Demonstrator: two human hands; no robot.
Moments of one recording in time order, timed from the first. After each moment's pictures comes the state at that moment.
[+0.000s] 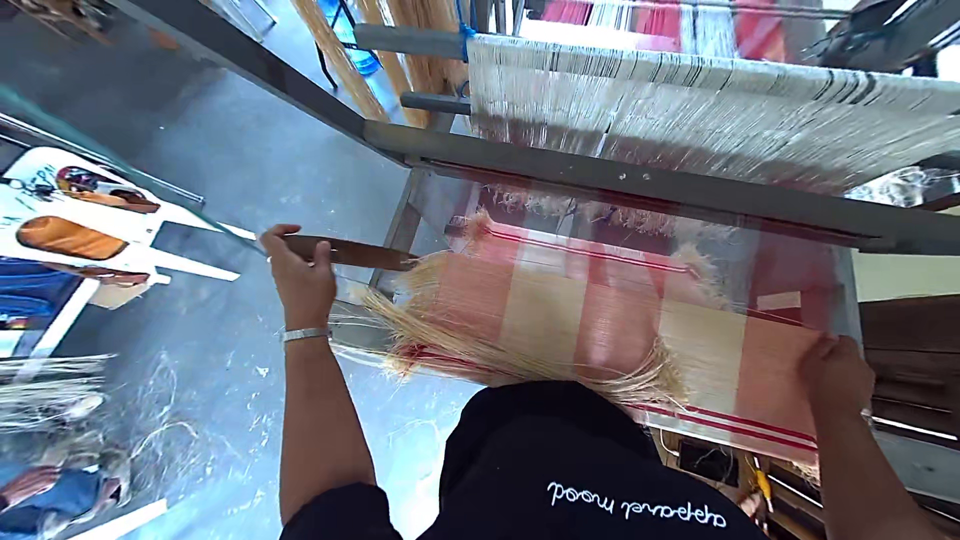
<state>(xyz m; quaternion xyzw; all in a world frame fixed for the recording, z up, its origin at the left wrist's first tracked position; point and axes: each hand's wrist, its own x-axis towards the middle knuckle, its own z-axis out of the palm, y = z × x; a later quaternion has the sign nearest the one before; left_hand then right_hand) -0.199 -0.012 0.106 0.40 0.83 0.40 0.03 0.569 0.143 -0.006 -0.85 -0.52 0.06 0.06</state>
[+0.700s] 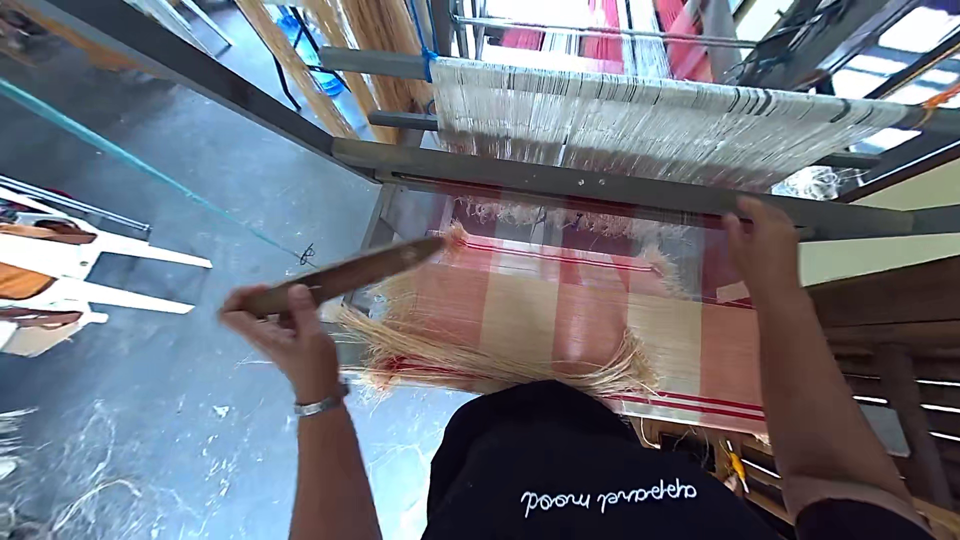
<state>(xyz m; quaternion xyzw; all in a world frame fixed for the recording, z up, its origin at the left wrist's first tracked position) -0.105 -0.046 0.120 0.36 0.70 0.62 -0.01 0.429 0.216 0.161 -0.64 -0.74 0.11 0.18</state>
